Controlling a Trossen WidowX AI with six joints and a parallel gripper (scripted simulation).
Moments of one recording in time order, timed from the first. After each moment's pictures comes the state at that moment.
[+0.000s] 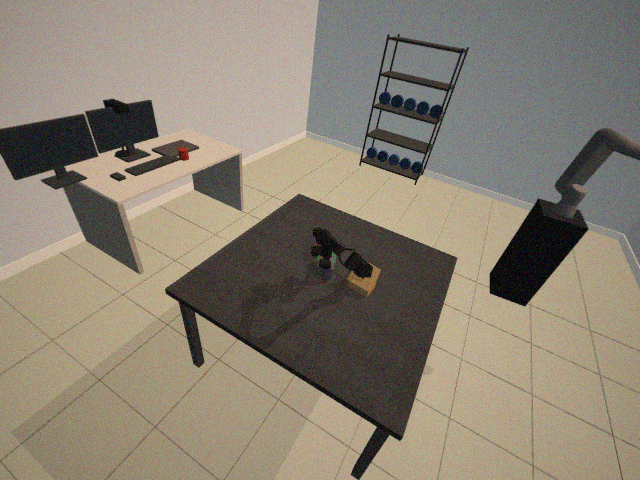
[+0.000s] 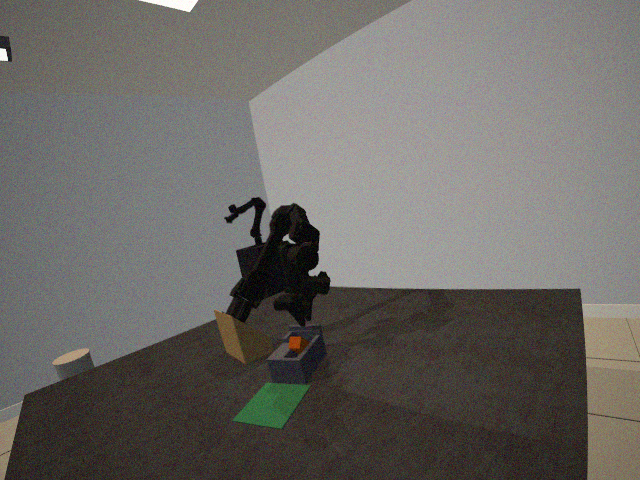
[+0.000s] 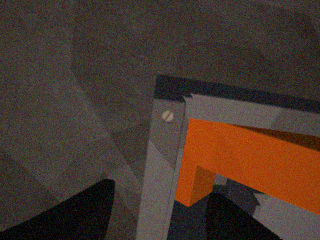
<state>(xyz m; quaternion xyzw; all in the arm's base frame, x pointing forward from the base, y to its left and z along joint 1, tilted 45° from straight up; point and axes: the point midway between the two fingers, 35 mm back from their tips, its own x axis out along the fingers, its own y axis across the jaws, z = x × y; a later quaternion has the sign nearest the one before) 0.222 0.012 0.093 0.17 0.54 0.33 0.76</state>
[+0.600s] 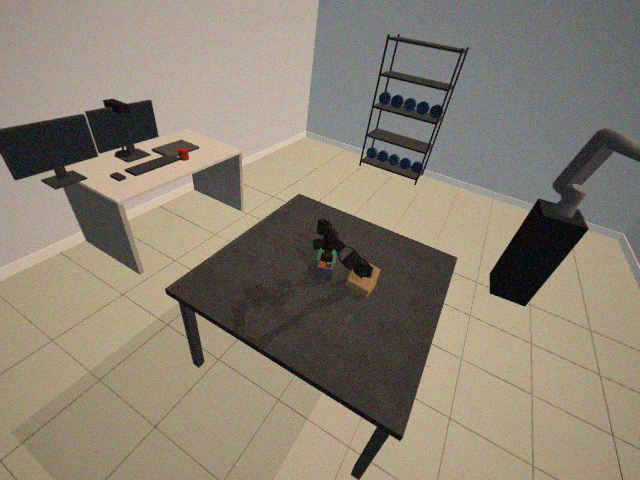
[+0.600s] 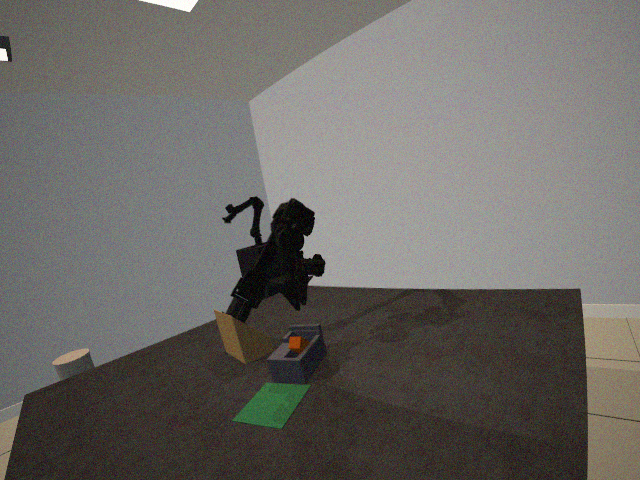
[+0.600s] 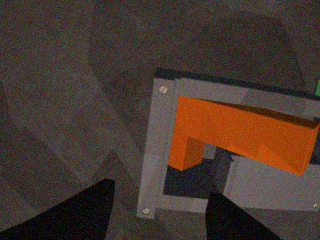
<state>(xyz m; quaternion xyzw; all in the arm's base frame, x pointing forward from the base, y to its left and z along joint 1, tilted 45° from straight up) 0.211 -0.023 0.124 0.17 0.54 0.33 0.76</state>
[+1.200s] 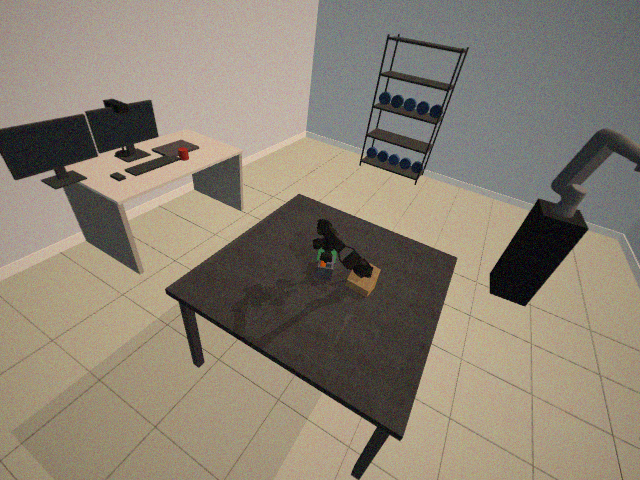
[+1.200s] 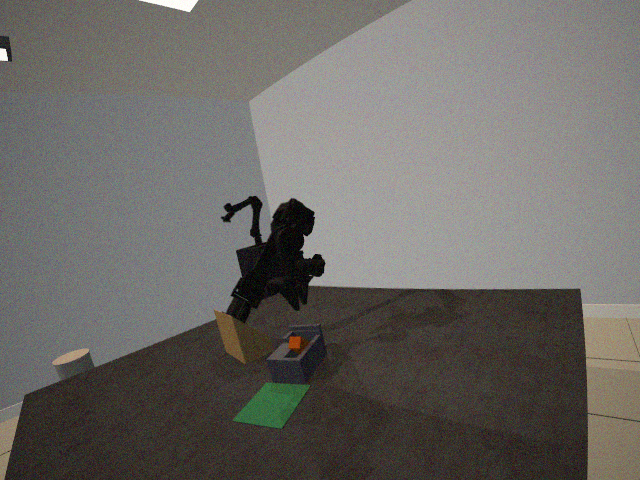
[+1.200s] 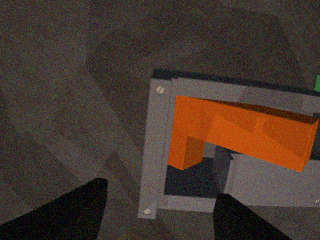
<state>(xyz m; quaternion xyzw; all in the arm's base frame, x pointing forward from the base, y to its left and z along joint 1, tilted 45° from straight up) 0.211 -0.023 0.124 0.18 0.55 0.32 0.75</state>
